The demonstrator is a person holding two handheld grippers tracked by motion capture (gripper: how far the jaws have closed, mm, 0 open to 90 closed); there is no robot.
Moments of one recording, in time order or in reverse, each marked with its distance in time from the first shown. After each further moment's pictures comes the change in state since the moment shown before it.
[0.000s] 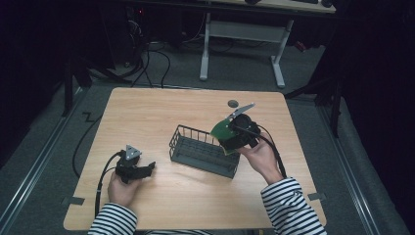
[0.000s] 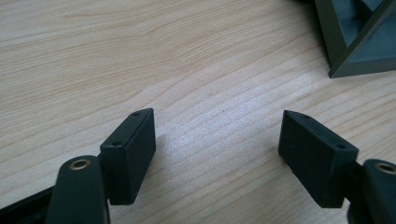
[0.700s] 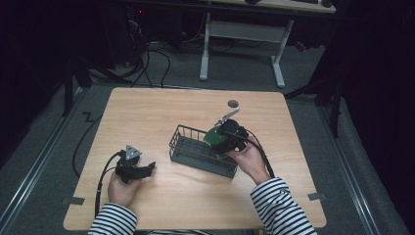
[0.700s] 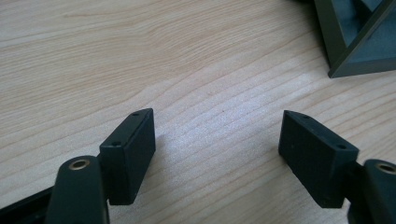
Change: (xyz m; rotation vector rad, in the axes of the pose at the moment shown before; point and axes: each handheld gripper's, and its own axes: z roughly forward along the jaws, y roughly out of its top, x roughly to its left) left arm 0.000 0.000 0.000 0.001 -0.001 0.001; right arm 0.012 0.001 0.038 0.065 -0.001 0.001
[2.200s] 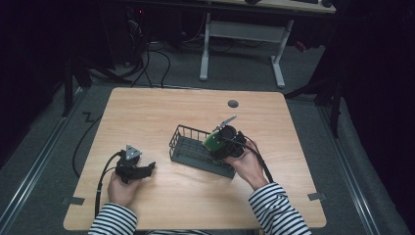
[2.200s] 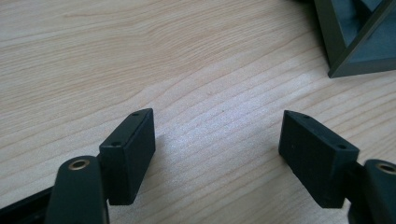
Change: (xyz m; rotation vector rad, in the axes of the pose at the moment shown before) left arm 0.000 0.000 0.000 0.000 0.000 0.000; right arm 0.011 -0.011 0.013 0.035 -0.025 0.014
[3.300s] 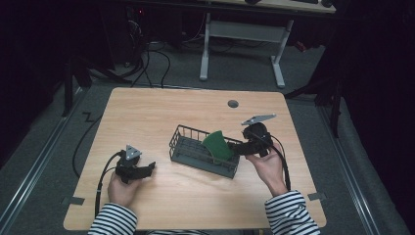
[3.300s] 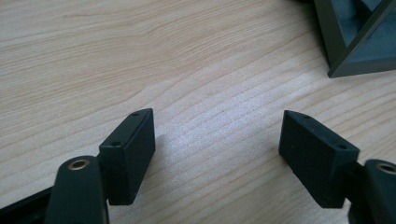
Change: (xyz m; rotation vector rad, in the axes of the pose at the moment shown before) left arm 0.000 0.000 0.000 -0.001 0.000 0.000; right arm -0.040 -0.039 -0.057 -0.222 0.046 0.169
